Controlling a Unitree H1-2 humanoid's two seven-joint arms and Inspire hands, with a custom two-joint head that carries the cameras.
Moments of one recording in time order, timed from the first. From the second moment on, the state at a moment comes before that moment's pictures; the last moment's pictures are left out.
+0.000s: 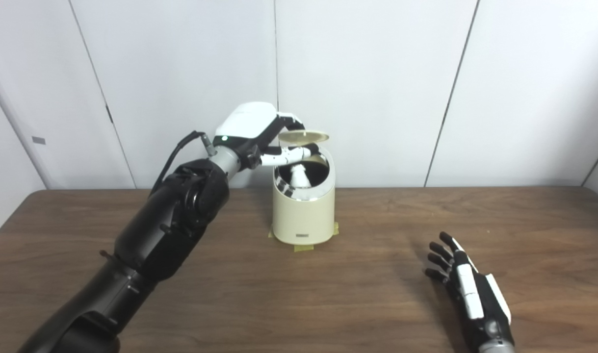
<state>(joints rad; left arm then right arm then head) -0.88 0.37 -0.48 0.17 0.73 0.16 -0.29 0.00 -0.10 -0.09 -0.12 -0.01 0.10 0.00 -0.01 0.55</state>
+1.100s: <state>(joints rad) -0.80 0.40 -0.51 0.11 0.98 -0.03 -0.40 0.01 -0.10 -0.08 -0.16 -0.01 0.16 -0.01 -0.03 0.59</state>
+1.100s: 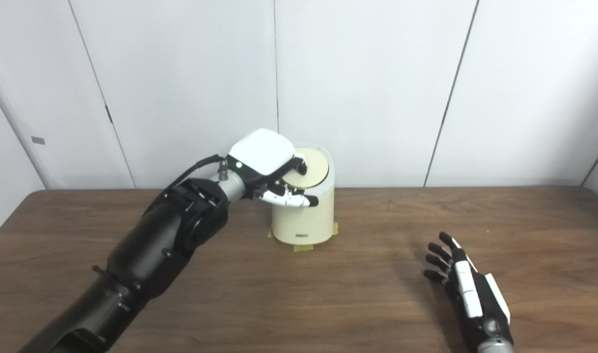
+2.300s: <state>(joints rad) -0.78 0.41 -0.57 0.13 1.09 -0.07 -0.36 0.02 -0.08 -0.09 -0.20 0.00 0.23 -0.02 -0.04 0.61</state>
